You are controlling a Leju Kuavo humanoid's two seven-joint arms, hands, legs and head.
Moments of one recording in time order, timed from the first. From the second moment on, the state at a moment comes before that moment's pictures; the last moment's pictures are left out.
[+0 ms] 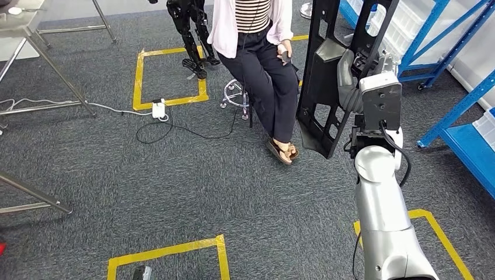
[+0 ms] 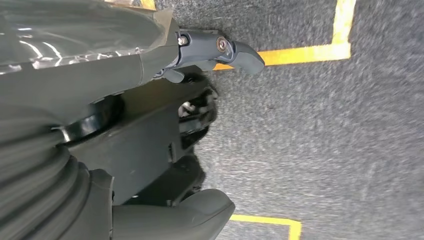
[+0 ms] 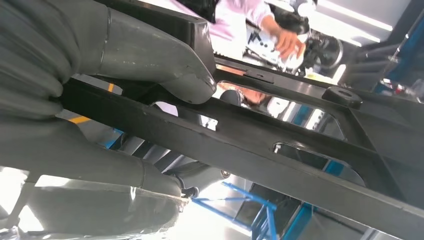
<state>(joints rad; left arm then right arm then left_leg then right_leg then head) -0.15 -0.19 0.21 -0.21 0.07 -0.15 -0.27 -0.63 0.03 0.21 -1.51 0.42 -0.14 -0.20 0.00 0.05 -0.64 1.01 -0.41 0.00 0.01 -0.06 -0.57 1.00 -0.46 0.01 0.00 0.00</state>
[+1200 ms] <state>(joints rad) -0.15 -0.18 0.20 -0.21 0.02 -0.10 -0.28 -0.63 0.07 0.20 -1.49 0.45 -0.12 -0.20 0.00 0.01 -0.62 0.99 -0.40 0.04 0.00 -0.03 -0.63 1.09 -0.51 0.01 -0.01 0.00</state>
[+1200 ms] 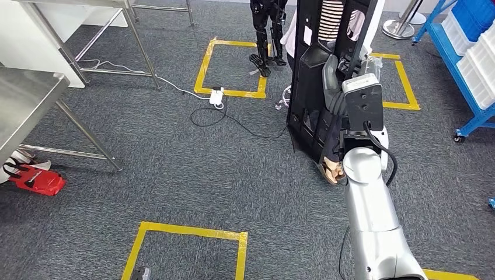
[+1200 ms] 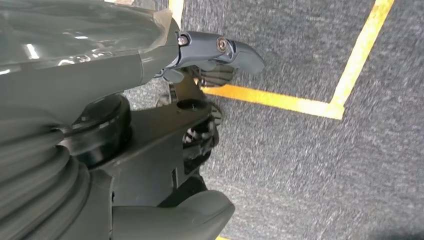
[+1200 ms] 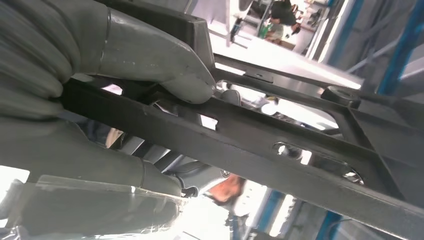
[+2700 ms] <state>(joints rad) -0.14 -0.18 0.20 -0.21 -0.01 -0.10 -0.28 -0.68 0.04 0.22 -1.39 0.41 -0.12 -0.20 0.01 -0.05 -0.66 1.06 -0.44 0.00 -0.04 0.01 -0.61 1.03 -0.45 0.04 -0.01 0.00</state>
